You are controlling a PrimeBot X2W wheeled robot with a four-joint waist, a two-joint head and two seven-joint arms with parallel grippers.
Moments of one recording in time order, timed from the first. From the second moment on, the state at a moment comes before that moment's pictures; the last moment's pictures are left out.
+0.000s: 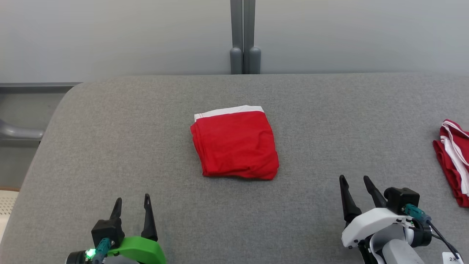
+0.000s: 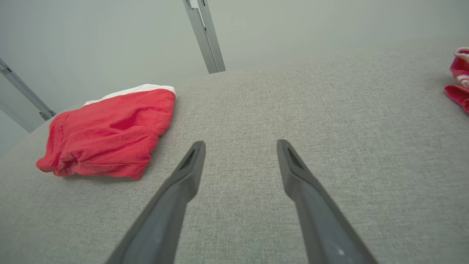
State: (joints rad) left arm -0.07 0.05 -0.12 0.45 -0.23 0.08 -0.26; right arm -0.18 -0.05 0.05 0.55 0.29 0.13 -0.26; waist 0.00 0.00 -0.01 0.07
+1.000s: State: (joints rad) left arm -0.14 0.05 -0.23 0.41 -0.27 0.11 -0.26; right arm -0.32 -0.05 0.04 0.59 0.26 0.13 -0.26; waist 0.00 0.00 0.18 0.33
